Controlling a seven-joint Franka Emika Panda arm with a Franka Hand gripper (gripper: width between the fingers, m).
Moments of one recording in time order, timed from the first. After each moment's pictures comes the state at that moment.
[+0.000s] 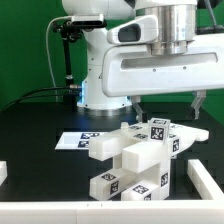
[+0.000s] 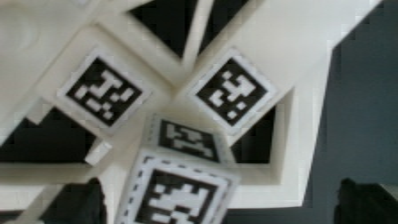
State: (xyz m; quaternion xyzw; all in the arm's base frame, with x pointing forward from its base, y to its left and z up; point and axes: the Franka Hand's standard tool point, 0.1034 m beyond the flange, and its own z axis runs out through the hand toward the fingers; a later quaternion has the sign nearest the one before) arm 0.597 0.071 0.126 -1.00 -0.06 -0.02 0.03
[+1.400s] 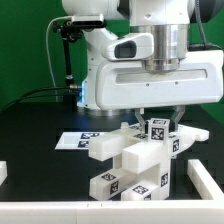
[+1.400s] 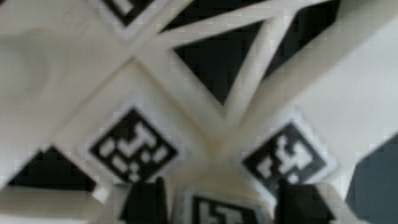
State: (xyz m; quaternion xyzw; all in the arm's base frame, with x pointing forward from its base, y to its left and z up) arm 0.585 0.067 0.108 -1.00 -0.03 -0.01 0.01
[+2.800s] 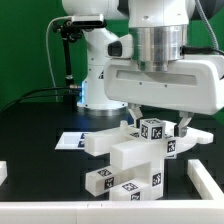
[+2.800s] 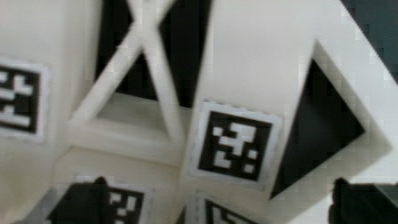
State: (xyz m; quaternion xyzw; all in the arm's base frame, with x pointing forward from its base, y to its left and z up) arm 0.582 0.067 0.111 -0.95 0.30 0.02 0.02
